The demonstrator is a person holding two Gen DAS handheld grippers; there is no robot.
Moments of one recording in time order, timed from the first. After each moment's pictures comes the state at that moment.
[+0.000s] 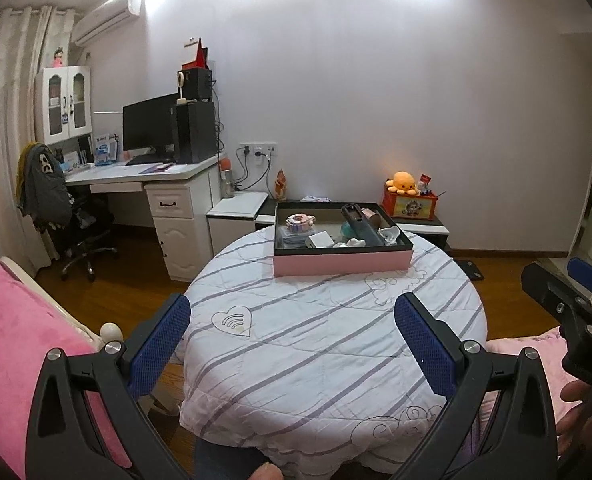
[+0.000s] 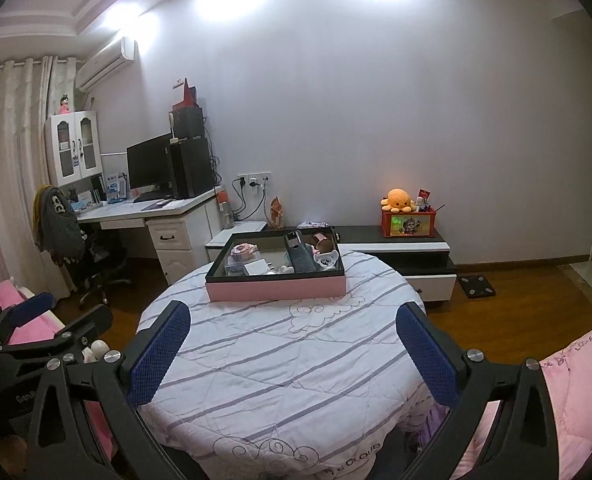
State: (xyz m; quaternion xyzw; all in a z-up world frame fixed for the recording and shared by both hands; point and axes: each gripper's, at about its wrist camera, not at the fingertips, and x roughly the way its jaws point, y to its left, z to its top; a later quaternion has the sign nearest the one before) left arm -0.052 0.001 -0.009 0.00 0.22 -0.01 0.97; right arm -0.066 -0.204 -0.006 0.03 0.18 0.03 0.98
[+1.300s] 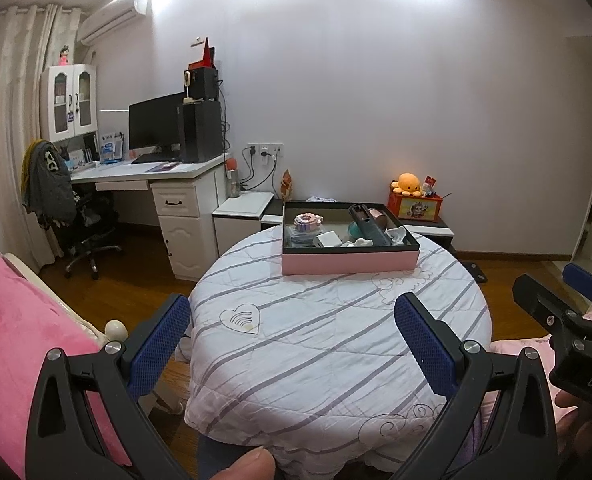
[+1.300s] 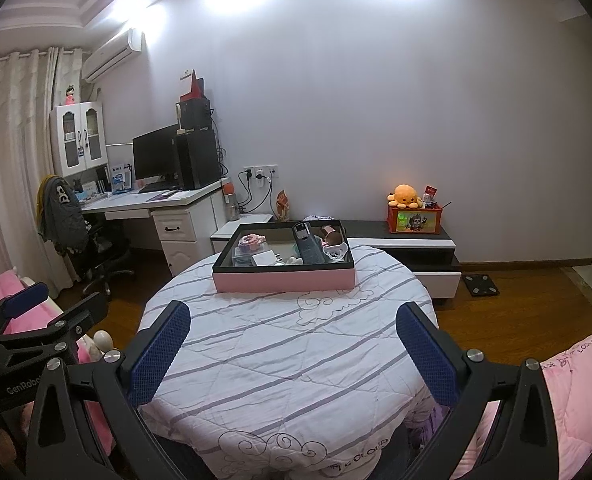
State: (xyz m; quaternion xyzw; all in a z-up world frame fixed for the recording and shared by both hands) left arm -0.054 0.007 -0.010 -0.01 0.22 -0.01 0.97; right arm -0.063 -0.194 -0.013 0.02 0.19 0.04 0.98
